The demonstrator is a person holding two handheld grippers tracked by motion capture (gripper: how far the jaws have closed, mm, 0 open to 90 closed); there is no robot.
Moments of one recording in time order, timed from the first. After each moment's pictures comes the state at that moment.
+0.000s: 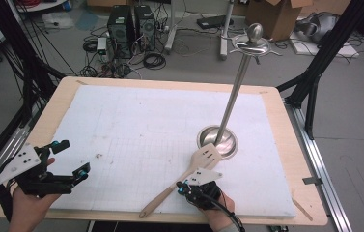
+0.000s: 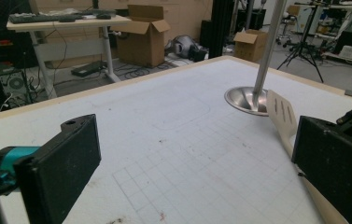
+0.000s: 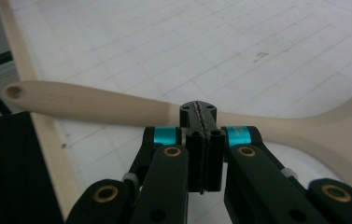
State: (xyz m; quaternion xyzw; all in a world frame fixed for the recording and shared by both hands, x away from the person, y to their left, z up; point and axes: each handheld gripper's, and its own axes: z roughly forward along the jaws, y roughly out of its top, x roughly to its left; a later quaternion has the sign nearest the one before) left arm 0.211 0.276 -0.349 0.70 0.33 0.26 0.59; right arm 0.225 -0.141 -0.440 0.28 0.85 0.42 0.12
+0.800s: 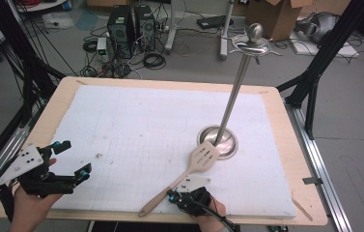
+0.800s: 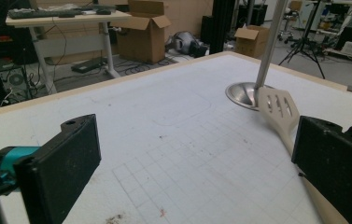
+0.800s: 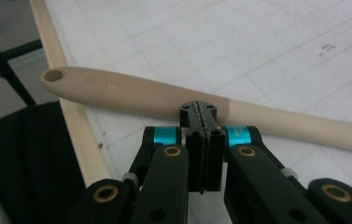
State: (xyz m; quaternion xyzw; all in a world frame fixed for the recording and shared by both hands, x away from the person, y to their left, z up) left arm 0.213 0.274 -0.352 0.70 0.33 0.25 0.58; right arm 0.215 -0.119 -0.453 0.26 0.86 0.42 0.09
